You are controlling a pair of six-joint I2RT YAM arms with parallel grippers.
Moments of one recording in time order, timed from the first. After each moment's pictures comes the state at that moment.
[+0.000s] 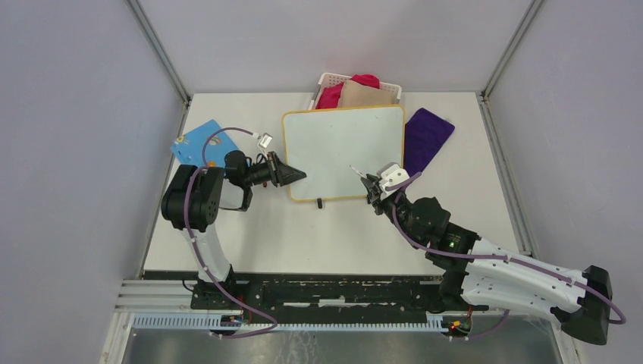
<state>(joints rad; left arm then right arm) -0.11 1.90 0.63 1.15 1.05 -0.68 1.08 0.82 0.62 0.21 0.49 -0.17</state>
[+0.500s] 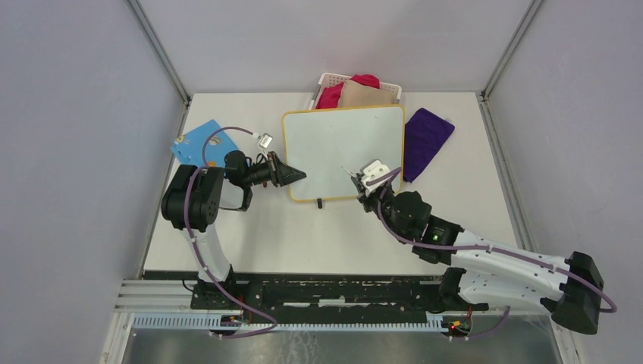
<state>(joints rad) -0.11 1.90 0.63 1.16 1.06 -0.65 1.08 0.93 0.64 0.24 0.50 -0.18</state>
